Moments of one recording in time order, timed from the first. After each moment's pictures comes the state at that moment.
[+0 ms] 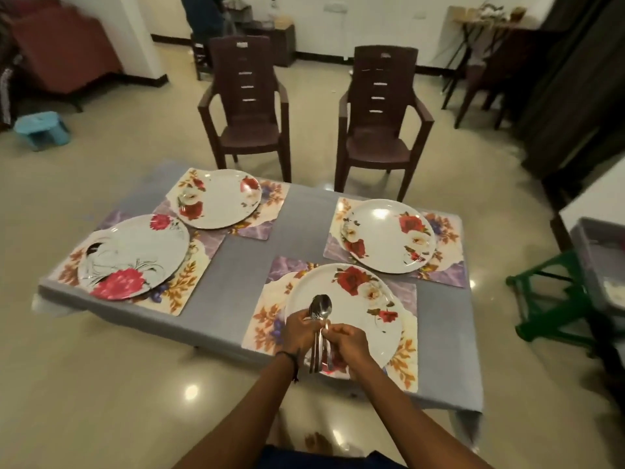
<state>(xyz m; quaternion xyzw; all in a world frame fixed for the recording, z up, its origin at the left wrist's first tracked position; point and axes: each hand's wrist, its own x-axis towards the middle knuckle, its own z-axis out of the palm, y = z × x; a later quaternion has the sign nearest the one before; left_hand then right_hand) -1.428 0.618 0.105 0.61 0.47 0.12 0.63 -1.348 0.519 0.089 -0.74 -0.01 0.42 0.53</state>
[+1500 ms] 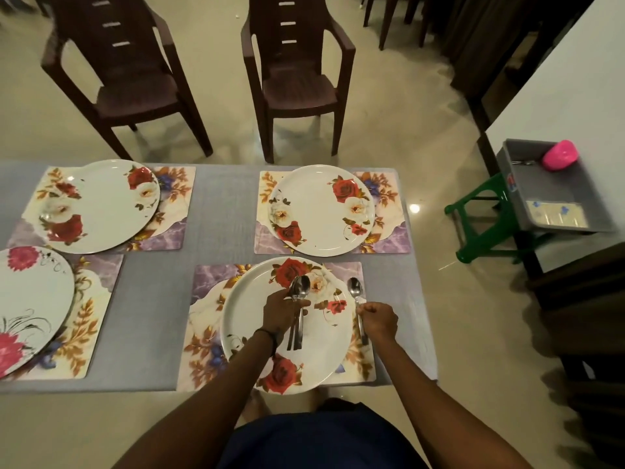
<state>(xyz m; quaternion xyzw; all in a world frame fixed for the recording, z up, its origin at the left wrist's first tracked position) -1.290 0.632 0.074 0.61 0.45 -0.04 0.65 -1.190 0.443 0.045 -0.89 0.14 0.26 0.36</state>
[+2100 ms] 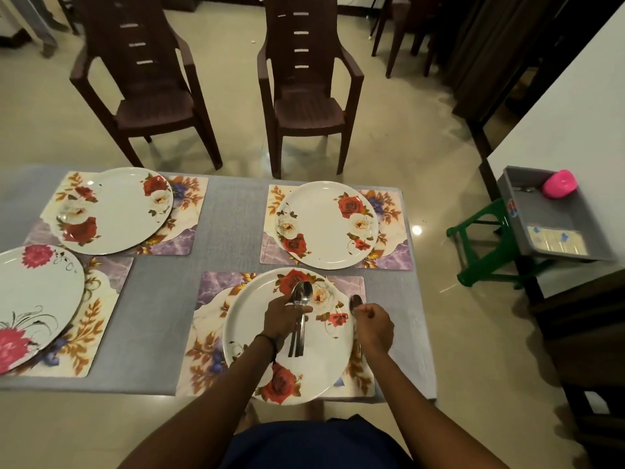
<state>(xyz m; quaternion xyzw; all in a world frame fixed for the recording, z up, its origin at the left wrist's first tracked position) -1.291 0.636 0.078 0.60 0.43 -0.01 0.67 -1.202 0.464 0.070 -0.89 0.11 0.17 0.40</state>
